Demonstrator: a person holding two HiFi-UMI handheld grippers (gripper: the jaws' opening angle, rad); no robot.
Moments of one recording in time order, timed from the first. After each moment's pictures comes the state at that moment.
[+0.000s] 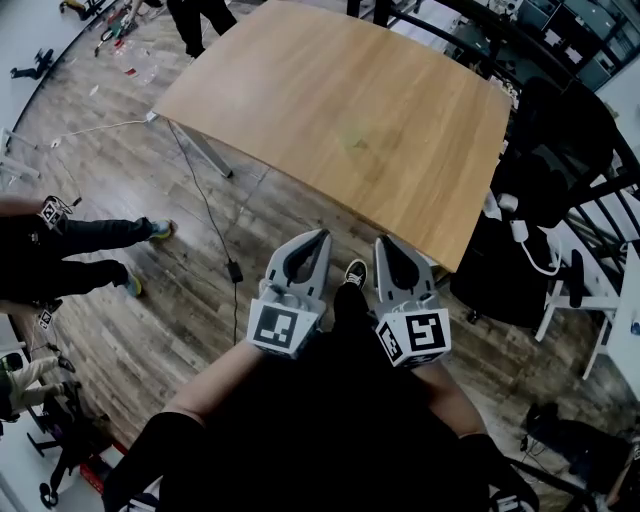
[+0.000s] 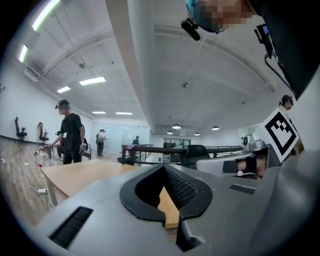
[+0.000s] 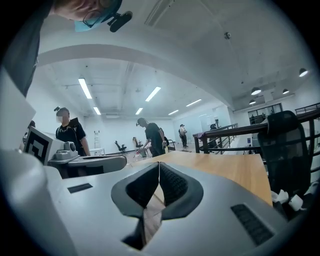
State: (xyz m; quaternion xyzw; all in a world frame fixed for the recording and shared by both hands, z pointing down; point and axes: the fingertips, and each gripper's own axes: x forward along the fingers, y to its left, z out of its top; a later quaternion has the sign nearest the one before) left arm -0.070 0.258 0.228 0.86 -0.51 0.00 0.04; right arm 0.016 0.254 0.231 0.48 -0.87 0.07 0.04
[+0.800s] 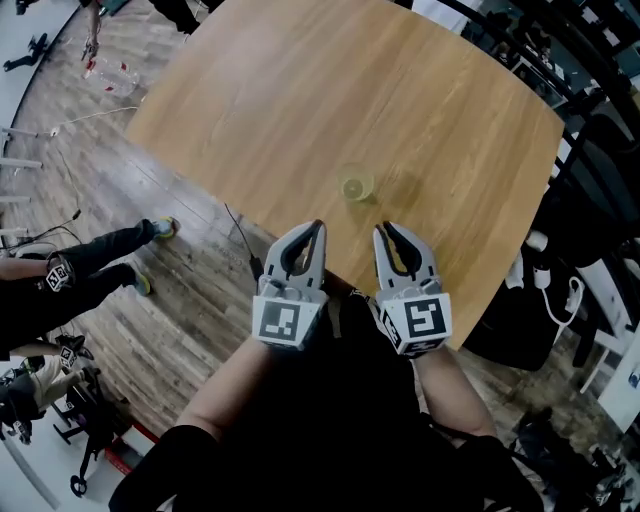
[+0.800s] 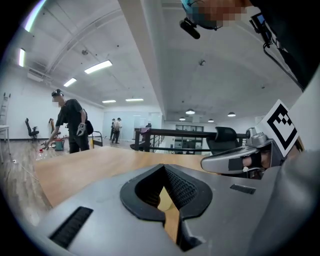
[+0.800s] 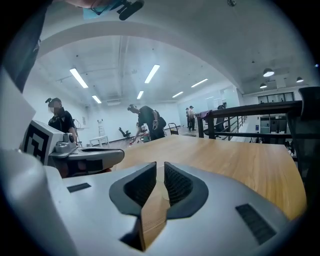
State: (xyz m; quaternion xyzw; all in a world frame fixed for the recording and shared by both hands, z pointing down) left arm -0.095 -0.023 0.332 0.82 -0.57 0.07 0.09; right arm -0.001 -0.033 0.341 0.43 -0.89 0.13 0.12
